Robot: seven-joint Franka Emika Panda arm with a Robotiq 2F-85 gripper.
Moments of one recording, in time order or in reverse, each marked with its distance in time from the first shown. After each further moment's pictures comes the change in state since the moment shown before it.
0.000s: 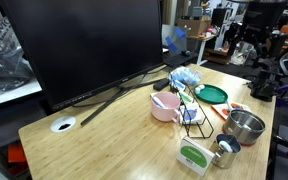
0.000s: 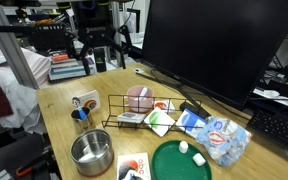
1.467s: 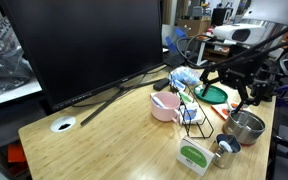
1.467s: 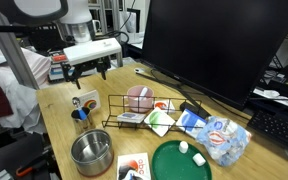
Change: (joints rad) arm 0.172 0.134 0.011 -0.181 0.388 0.429 -0.517
